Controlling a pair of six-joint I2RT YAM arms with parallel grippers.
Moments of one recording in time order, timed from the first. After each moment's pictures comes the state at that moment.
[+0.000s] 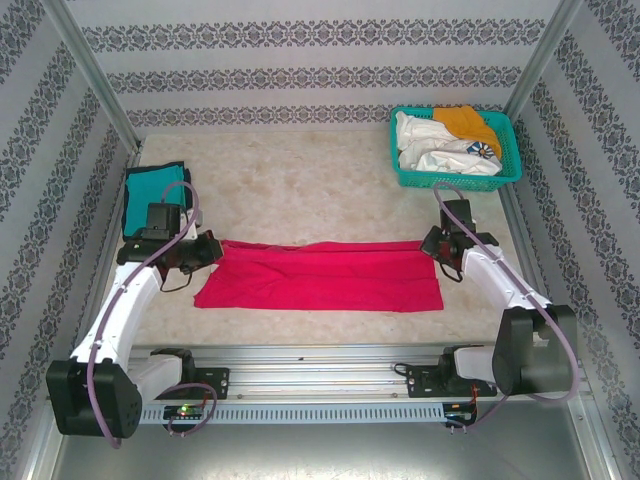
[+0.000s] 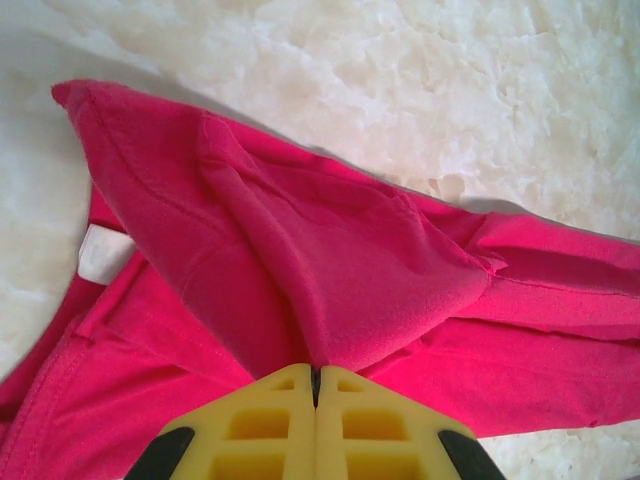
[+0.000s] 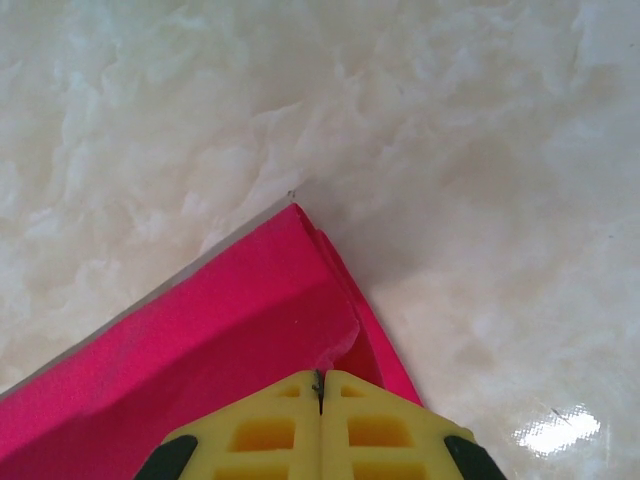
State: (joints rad) left arm 0.01 1.07 0.84 -0.76 0.38 -0.42; right arm 0.03 1.29 0.76 -0.52 0.07 0.62
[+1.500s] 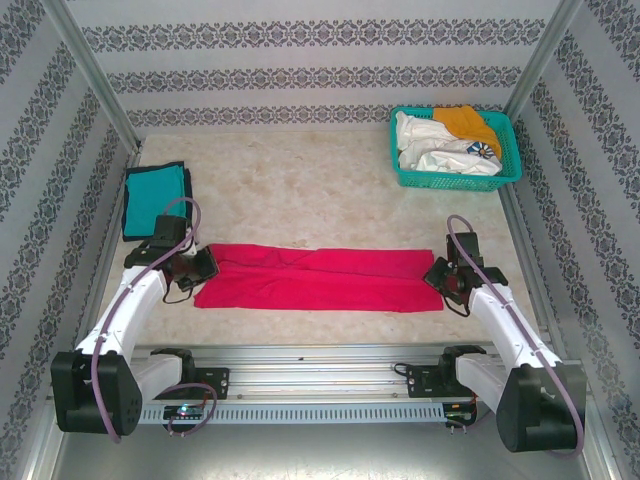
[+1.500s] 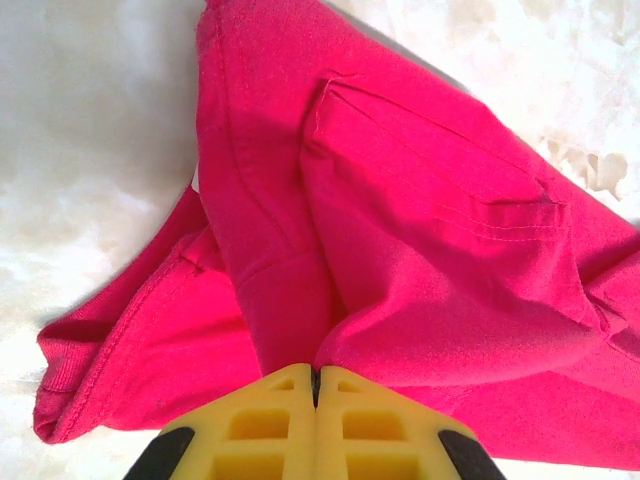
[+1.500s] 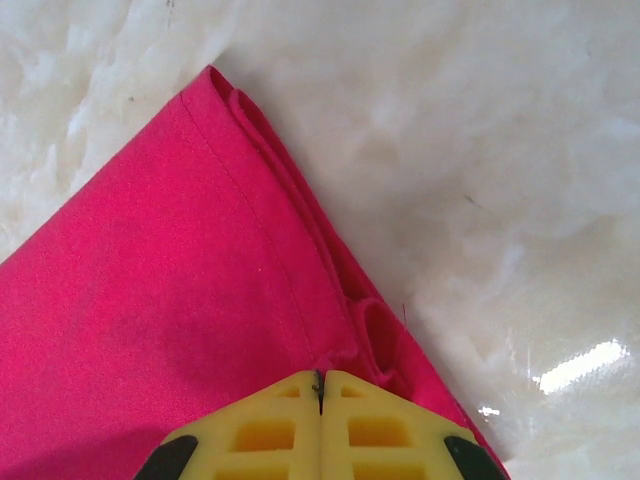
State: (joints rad) left arm 0.01 1.10 0.73 -0.78 0.25 -0.48; right arm 0.02 1.00 0.54 -0.65 -0.01 0.71
